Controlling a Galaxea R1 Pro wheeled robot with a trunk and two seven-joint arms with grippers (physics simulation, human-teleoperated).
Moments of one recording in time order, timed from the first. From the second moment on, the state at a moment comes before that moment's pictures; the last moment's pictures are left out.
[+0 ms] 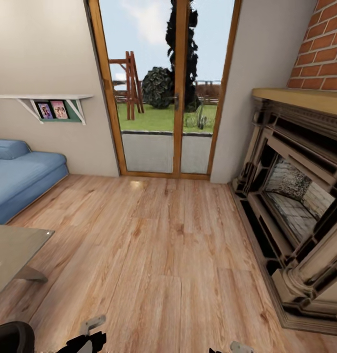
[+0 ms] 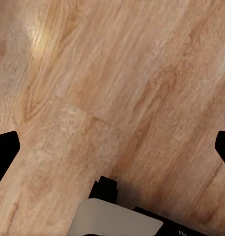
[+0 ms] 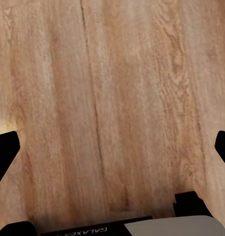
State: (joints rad) left arm -0.44 0.11 -0.52 -0.35 0.87 0.15 0.33; right arm -0.34 -0.01 0.53 -0.24 -0.81 -0.15 -0.01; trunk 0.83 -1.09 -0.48
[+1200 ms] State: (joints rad) left arm -0.44 0.11 -0.52 -0.30 0.87 0.06 0.33; right arm -0.34 -0.01 0.53 -0.24 -0.80 -0.16 -0.01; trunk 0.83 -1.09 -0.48
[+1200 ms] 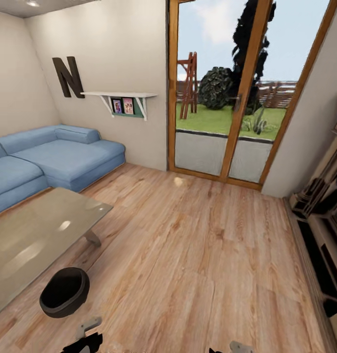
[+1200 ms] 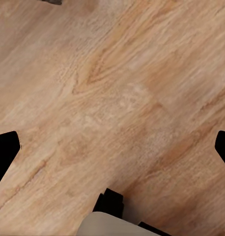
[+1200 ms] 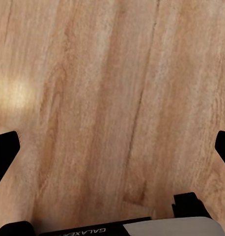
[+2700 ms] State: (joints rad) left arm -0.44 0.11 -0.53 -0.26 0.87 0.01 0.33; right arm -0.34 -0.01 0.53 -0.24 -0.80 -0.16 -0.01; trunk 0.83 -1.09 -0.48
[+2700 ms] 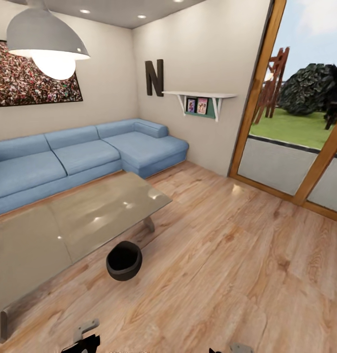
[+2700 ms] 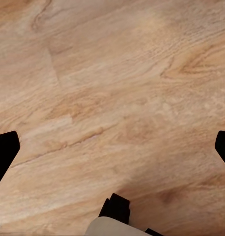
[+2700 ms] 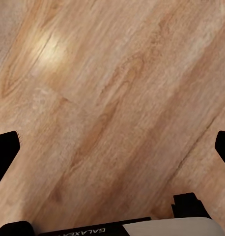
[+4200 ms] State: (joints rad) left arm -0.44 0.11 -0.53 -0.26 0.87 0.01 0.33; right arm -0.34 -0.01 0.53 -0.24 -0.80 -0.16 -0.01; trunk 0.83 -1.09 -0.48
